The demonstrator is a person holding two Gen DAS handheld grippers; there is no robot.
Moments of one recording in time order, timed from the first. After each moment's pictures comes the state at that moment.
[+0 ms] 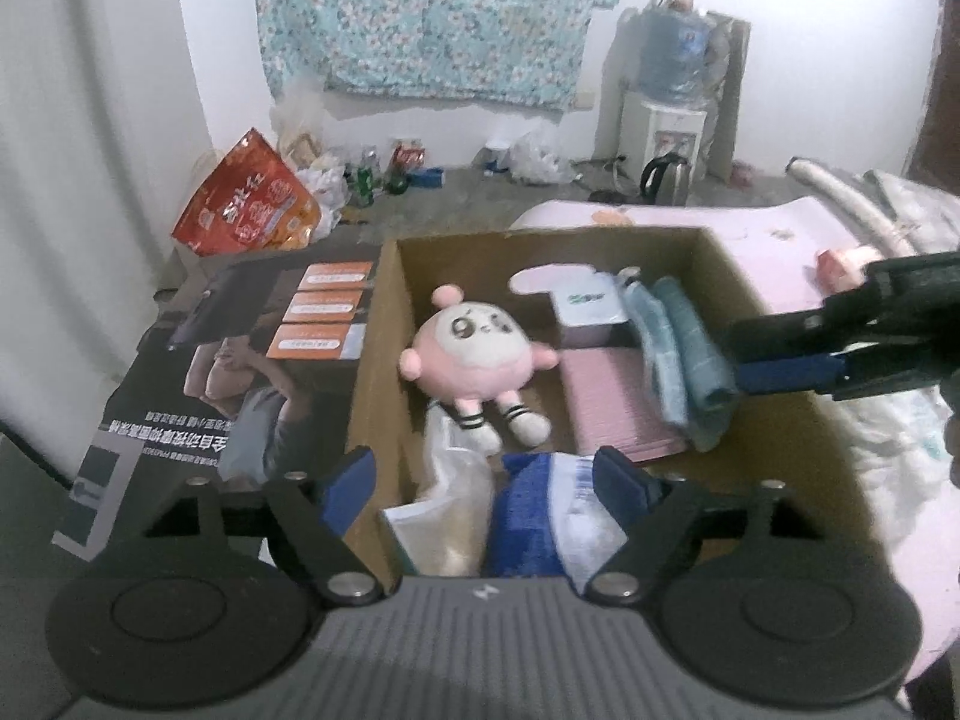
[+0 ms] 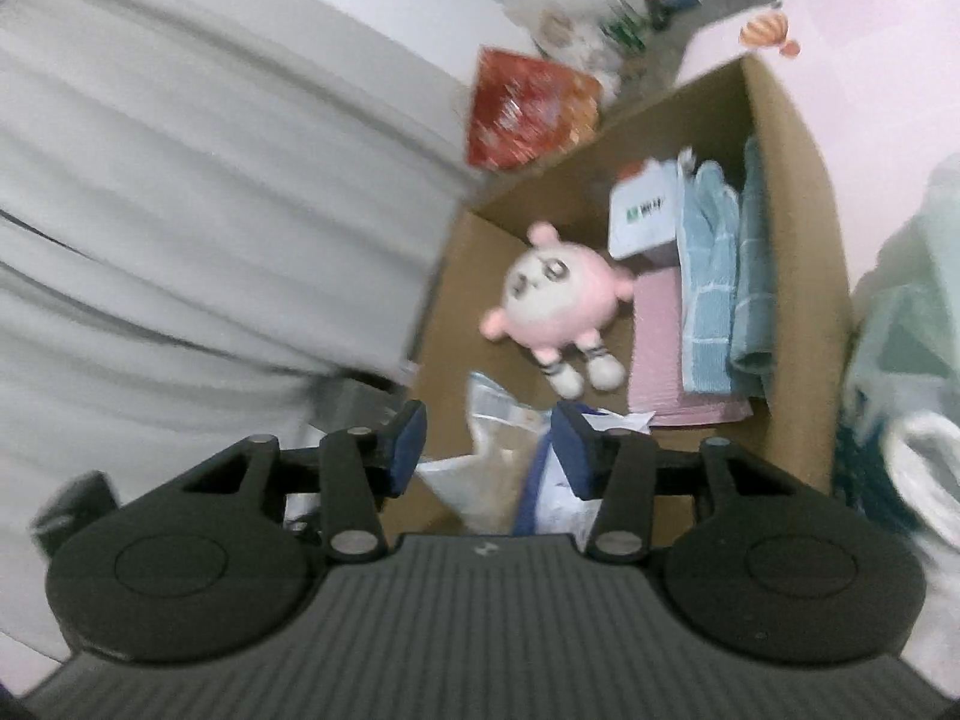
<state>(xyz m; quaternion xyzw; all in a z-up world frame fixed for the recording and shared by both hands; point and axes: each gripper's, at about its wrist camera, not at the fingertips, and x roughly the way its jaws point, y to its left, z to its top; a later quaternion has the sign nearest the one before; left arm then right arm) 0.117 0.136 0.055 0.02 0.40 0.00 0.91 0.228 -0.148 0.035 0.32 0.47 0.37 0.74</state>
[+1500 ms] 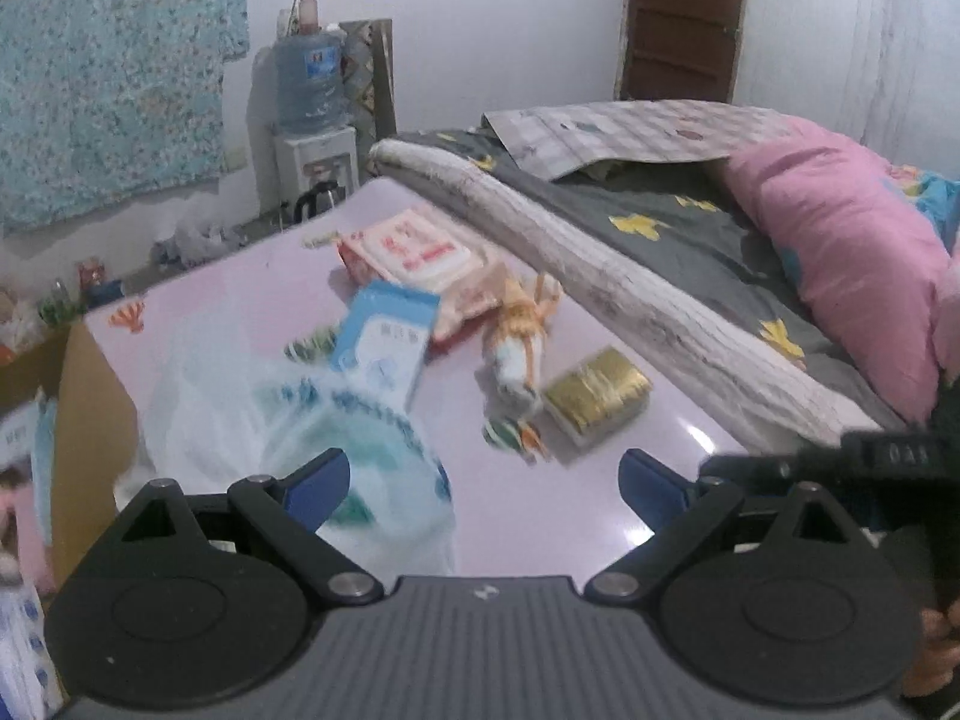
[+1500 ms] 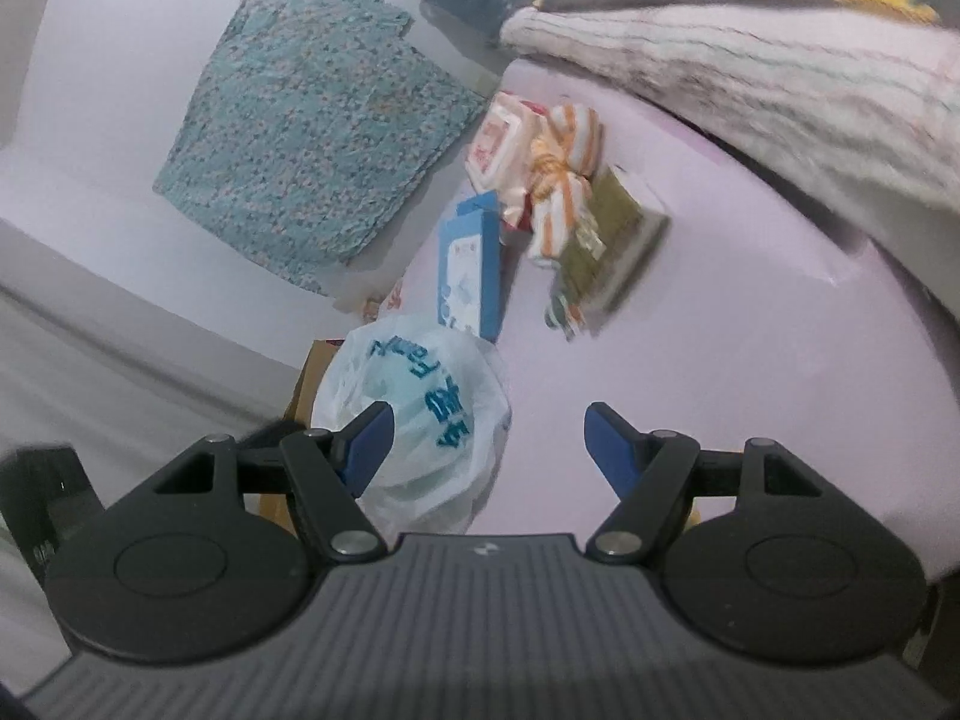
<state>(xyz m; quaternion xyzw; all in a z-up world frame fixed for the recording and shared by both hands) 0.102 -0.232 0.009 0.10 0.35 -0.25 0.89 0.010 -0.515 -0.065 0.46 0.32 0.11 0.82</state>
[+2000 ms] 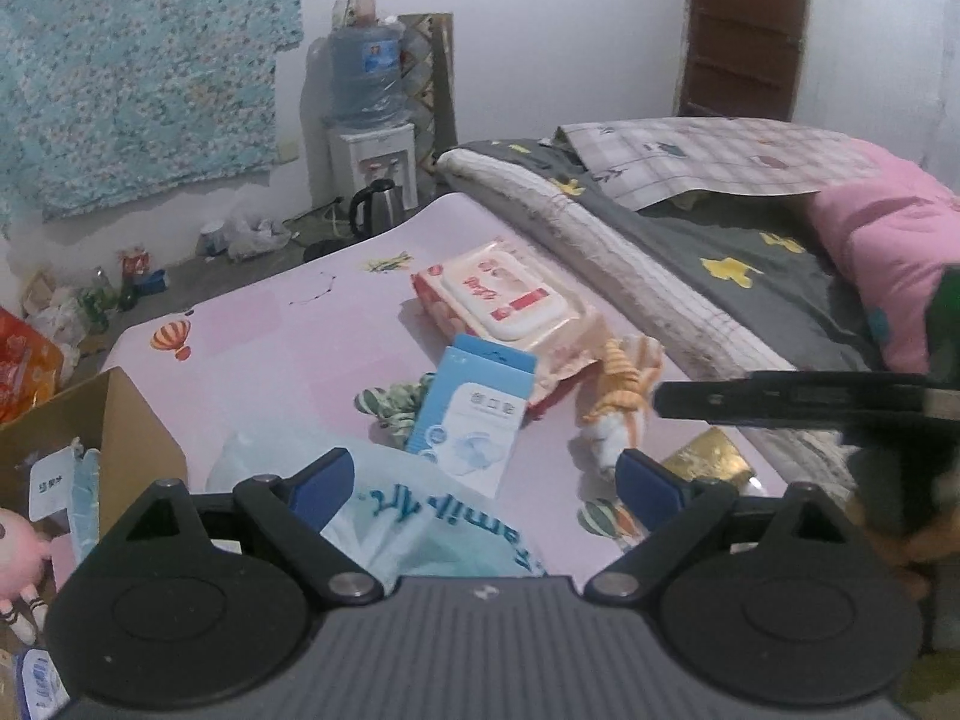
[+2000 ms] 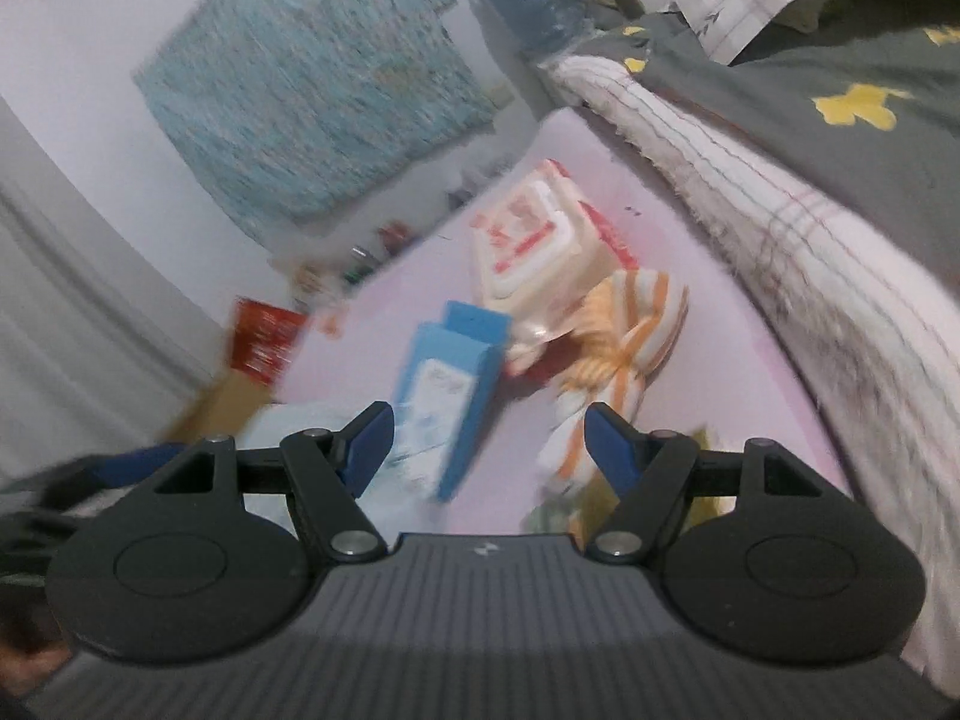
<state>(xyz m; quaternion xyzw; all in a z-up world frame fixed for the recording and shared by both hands) 0.179 -0.224 0.024 0.09 0.37 -0.20 0.90 0.168 -0.507 -0.026 0.28 0.35 0.08 0.89</state>
